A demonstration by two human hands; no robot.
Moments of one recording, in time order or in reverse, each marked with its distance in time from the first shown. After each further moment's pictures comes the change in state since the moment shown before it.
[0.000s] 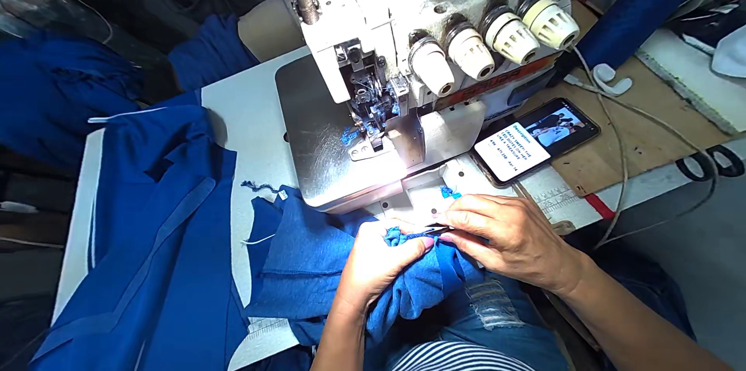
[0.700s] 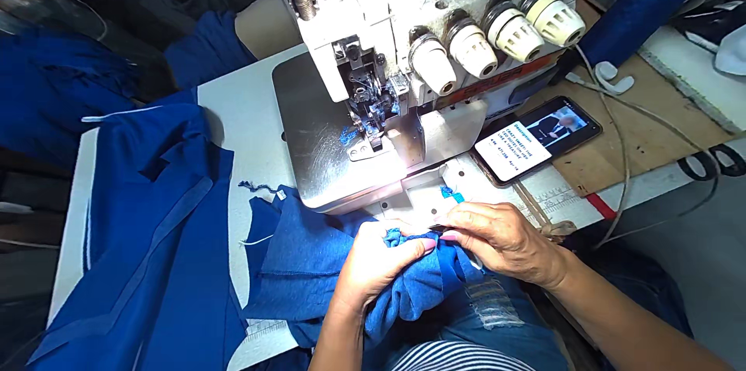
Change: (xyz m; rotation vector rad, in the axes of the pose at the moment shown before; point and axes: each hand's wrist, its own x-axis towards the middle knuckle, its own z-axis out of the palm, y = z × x) left_hand 0.002 -0.001 -0.003 -0.007 -0.054 0.013; right_hand -0.012 0.012 0.015 0.232 0.018 -0.001
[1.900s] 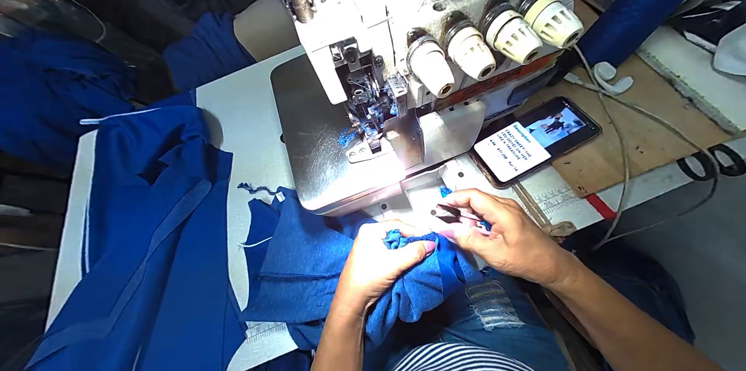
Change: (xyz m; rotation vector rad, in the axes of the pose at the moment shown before) left_hand 0.000 -0.002 0.001 0.004 0.015 0.022; right_hand 0.006 -0.015 -0.002 0.117 0.016 0.416
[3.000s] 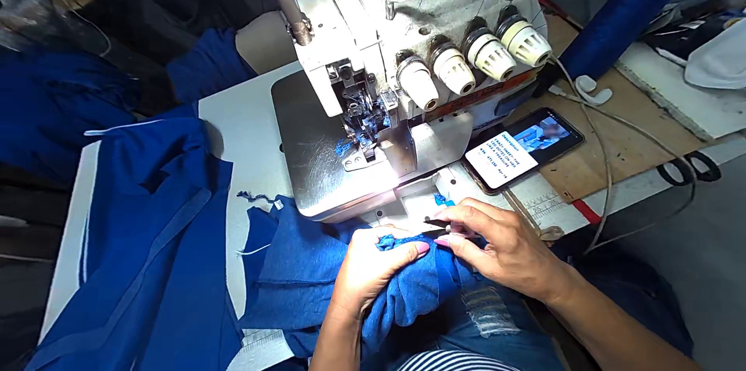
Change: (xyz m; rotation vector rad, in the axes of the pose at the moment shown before) left_hand 0.002 0.005 0.001 0.010 0.036 -0.050; right_hand -0.005 -0.003 -0.002 -0.231 0.098 -0.198
